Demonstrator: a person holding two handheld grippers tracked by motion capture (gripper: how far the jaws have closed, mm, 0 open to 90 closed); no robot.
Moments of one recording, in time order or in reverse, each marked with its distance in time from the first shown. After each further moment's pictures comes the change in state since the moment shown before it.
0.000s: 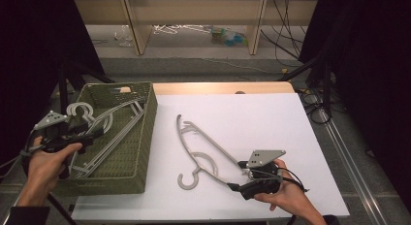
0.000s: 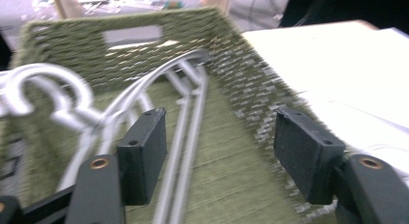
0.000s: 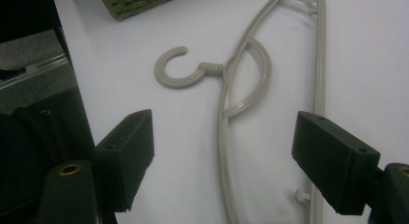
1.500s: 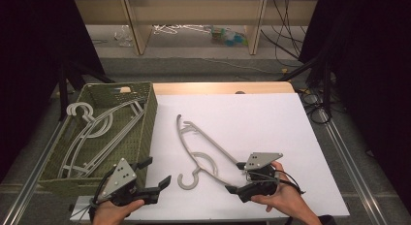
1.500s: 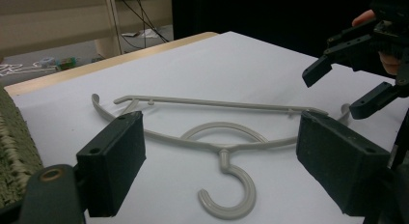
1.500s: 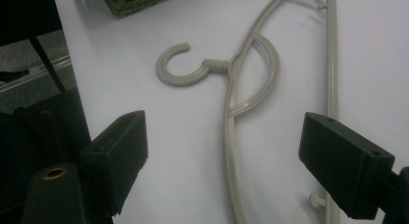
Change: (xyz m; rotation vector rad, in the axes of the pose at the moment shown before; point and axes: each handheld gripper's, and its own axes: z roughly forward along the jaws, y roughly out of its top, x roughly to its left) left arm -0.167 -0.077 0.012 -0.157 -0.334 0.236; right arm 0.001 -0.008 0.011 -0.010 0.009 0.005
